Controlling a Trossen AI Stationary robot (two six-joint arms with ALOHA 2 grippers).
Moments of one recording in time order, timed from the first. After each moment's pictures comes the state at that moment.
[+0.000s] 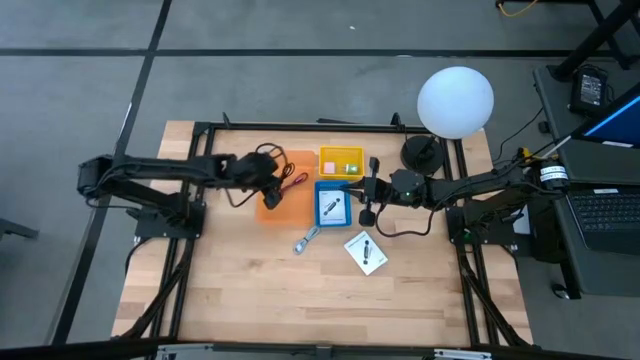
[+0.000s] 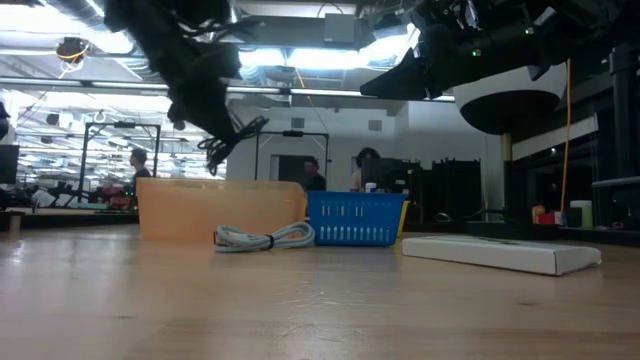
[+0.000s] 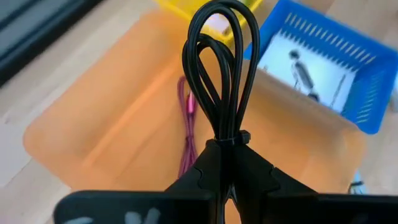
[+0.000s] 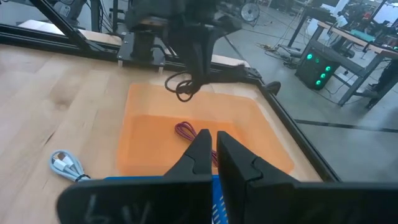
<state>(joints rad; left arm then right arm) 0.21 1.19 0.79 -0.47 -0.20 -0.38 -0.04 1.34 0.60 0.54 0.18 -0.22</state>
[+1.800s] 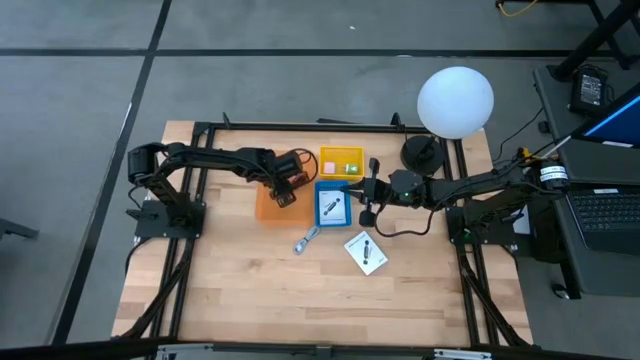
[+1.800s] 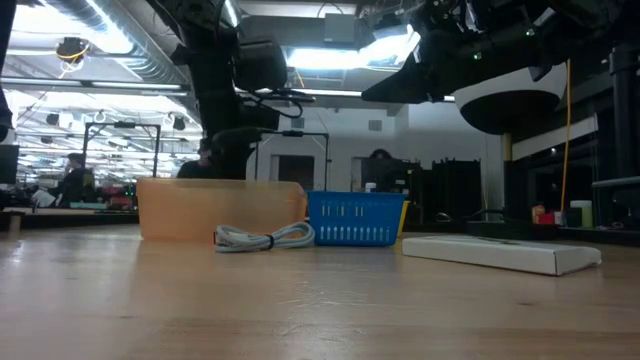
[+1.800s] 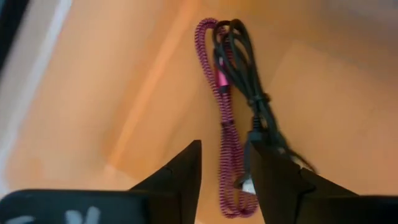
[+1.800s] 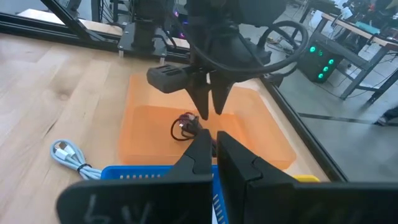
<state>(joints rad) 0.29 1.62 1.01 -0.63 -0.22 -0.16 -0.04 1.34 0.60 0.50 0.18 -0.21</state>
